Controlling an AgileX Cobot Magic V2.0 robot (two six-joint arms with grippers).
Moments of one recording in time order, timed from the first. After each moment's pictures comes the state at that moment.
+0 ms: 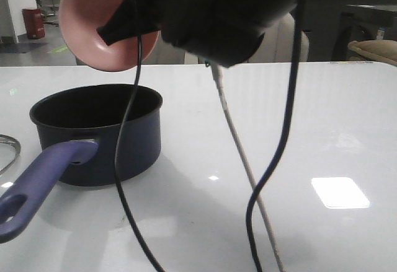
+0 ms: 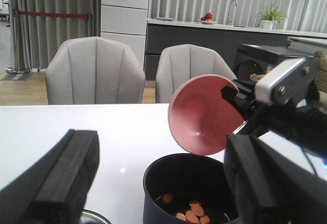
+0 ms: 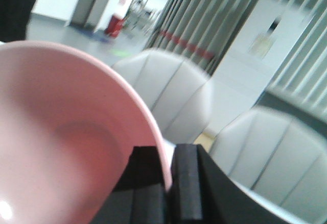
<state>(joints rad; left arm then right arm) -0.25 0.16 -0.29 -0.08 0.14 -0.04 0.84 1.98 -1.28 0.66 -0.86 -0.91</state>
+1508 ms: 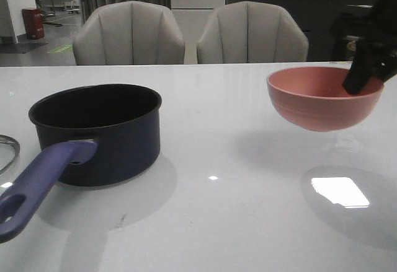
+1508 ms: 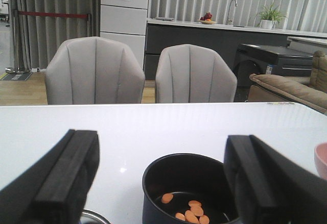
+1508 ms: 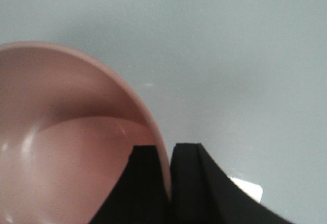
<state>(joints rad) -0.25 0.16 -0.29 -0.08 0.14 -0.04 0.06 1.74 -1.28 0.35 0.78 -0.32</state>
